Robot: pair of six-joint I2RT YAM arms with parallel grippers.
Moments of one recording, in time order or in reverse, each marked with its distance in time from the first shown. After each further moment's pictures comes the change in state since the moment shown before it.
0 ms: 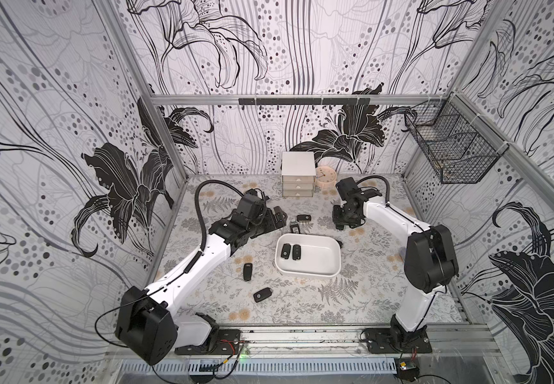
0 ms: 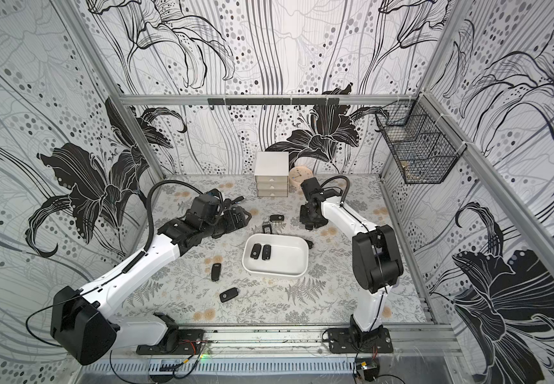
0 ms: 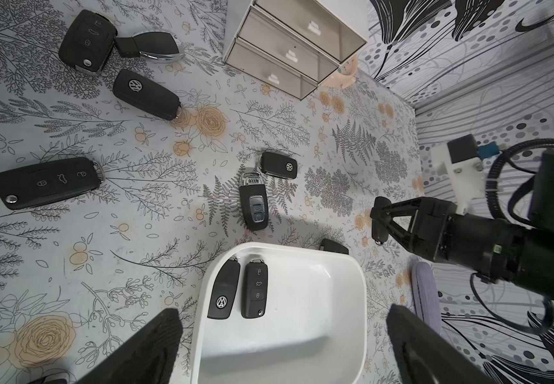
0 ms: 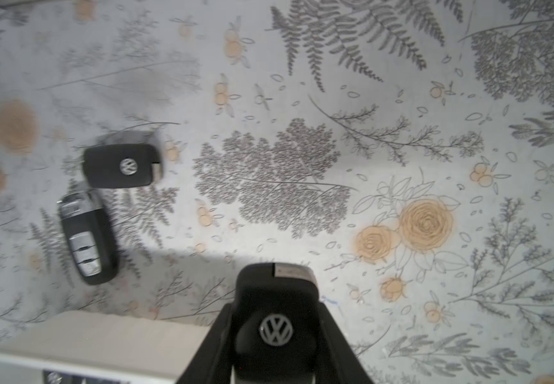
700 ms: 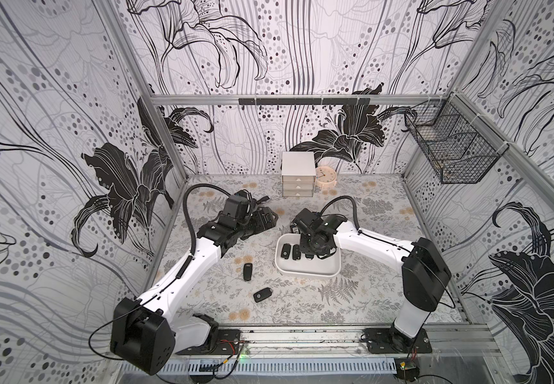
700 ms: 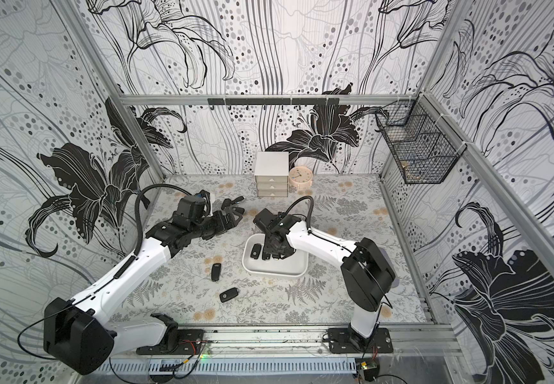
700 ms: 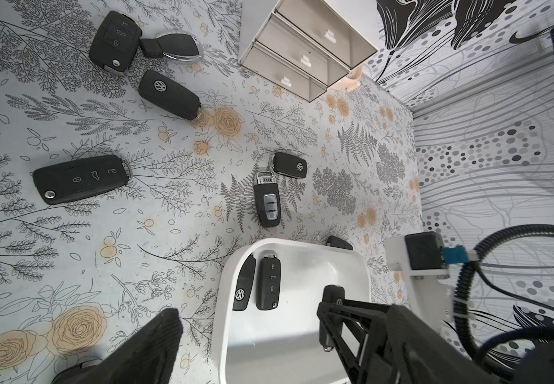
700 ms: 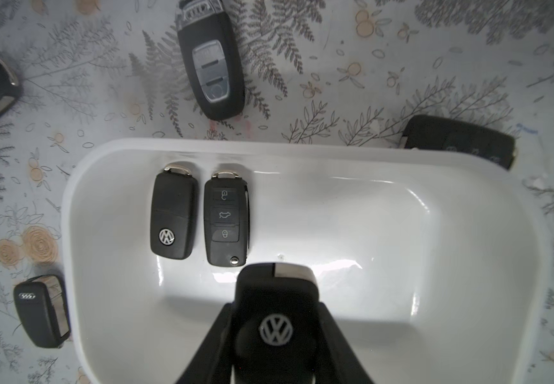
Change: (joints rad) left arm 0.112 -0.056 -0.051 -0.005 0.117 0.049; right arm 0.426 -0.015 -0.101 -0.020 0.085 0.440
